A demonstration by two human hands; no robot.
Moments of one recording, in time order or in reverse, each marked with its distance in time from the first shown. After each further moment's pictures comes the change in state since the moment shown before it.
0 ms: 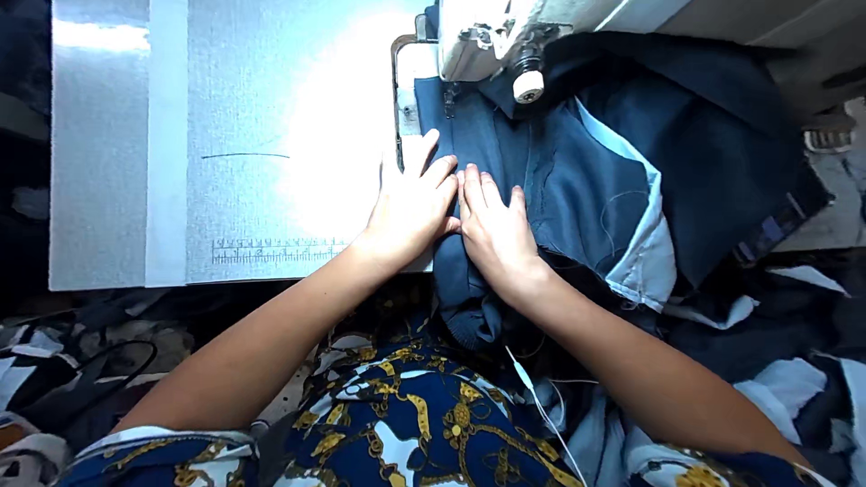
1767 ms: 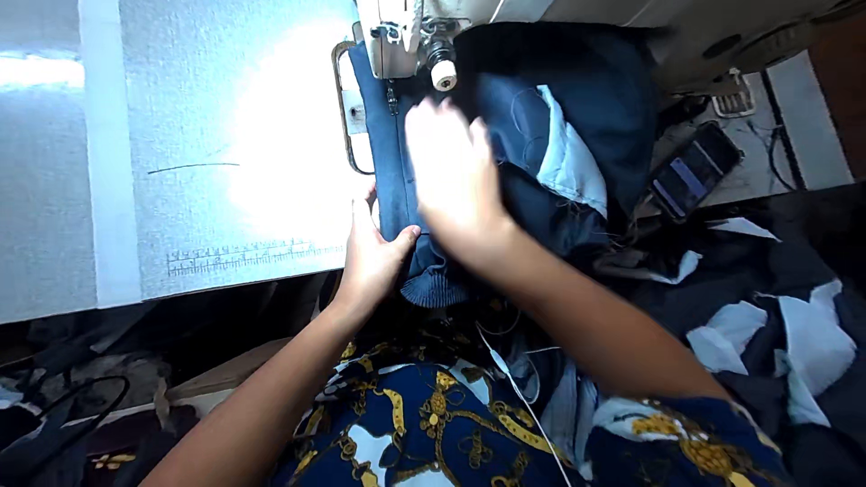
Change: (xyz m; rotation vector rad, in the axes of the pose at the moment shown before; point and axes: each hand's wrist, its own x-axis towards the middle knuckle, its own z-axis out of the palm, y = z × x) left_hand -0.050 0.053 0.015 -0.928 0.175 -0.731; right_hand -0.005 0.010 -0.039 0.379 0.346 0.131
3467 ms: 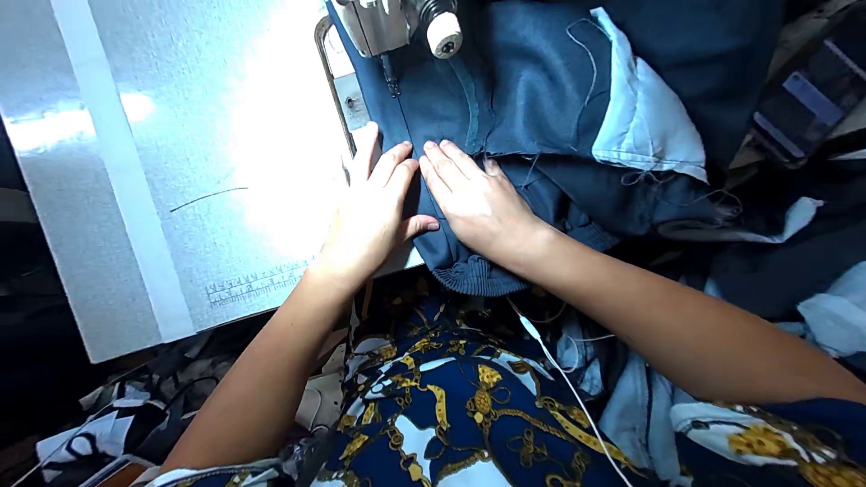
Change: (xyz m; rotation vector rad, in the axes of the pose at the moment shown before) left_hand 0.068 0.009 -0.041 1.014 -0.228 0.778; right_hand -0.019 0.033 0.065 0.049 0.031 -0.256
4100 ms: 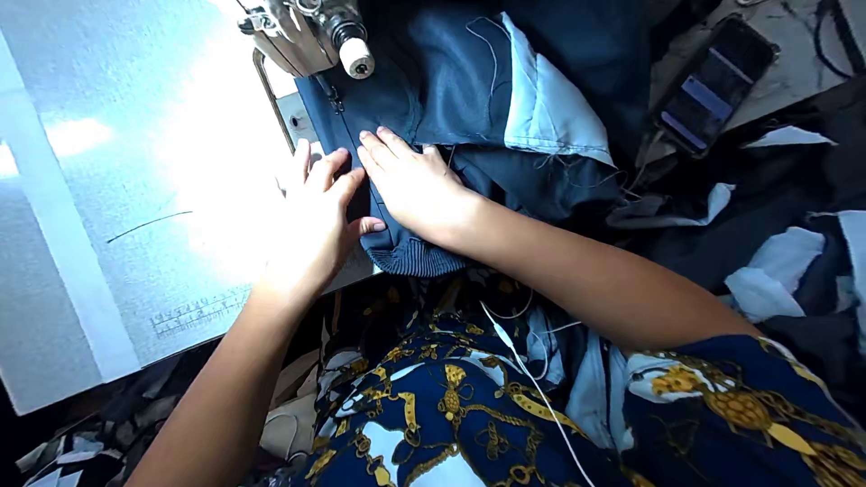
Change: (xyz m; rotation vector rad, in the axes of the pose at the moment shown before) left_hand 0.010 0.008 -0.018 -0.031 -0.082 -0.105; right_hand 0.036 -0.005 -0.043 0.003 -0.407 0.110
